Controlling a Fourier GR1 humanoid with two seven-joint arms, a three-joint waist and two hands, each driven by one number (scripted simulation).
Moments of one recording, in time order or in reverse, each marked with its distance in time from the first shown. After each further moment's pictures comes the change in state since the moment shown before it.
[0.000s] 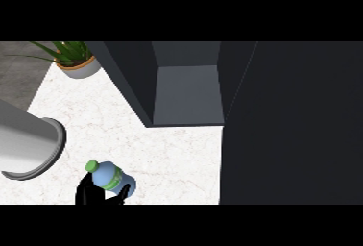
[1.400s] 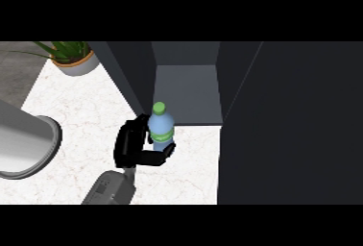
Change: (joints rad) left arm -0.251 -0.014 -0.344 -0.317 0.067 0.272 0.396; right arm -0.023 0.013 0.012 0.001 -0.001 -0.013 0.030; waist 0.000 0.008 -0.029
